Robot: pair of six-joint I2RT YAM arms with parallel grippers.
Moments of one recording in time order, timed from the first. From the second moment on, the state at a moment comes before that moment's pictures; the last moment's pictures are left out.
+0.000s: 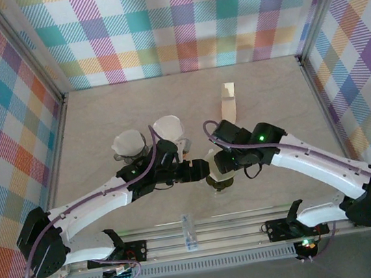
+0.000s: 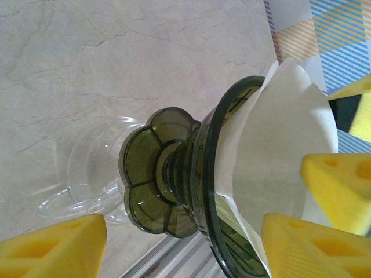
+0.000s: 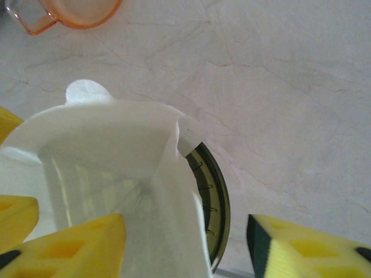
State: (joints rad) left arm -0.91 1.24 0.85 -0.27 0.27 -0.83; right arm 0.94 1.26 1.27 -1.19 0.22 0.58
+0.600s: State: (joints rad) left arm -0.91 1.25 0.85 -0.27 0.27 -0.83; right arm 0.89 1.34 1.19 -1.12 0.17 0.56
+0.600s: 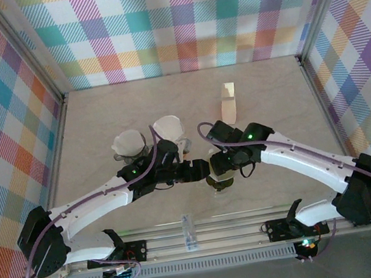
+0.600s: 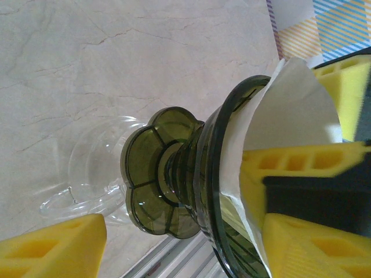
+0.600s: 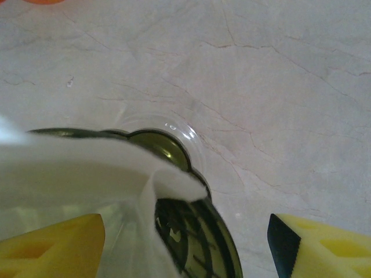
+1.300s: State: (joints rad) left arm -0.91 1.25 0.85 -0.26 0.26 -0.85; right arm 0.88 1.37 1.08 -1.01 0.15 0.57
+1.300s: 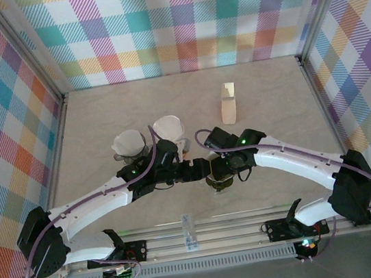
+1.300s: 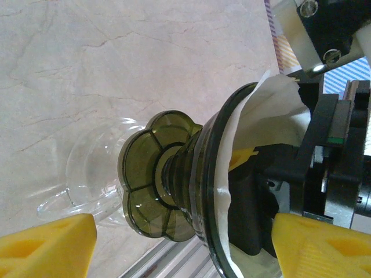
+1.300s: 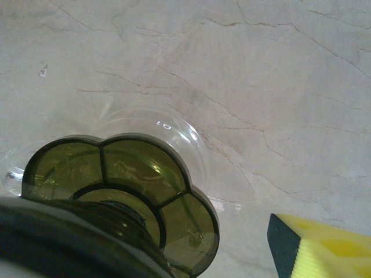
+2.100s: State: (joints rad) left arm -0.91 1.26 0.85 -0.26 0.23 -0.86; right arm 0.88 1.37 1.07 -1.00 0.14 0.57
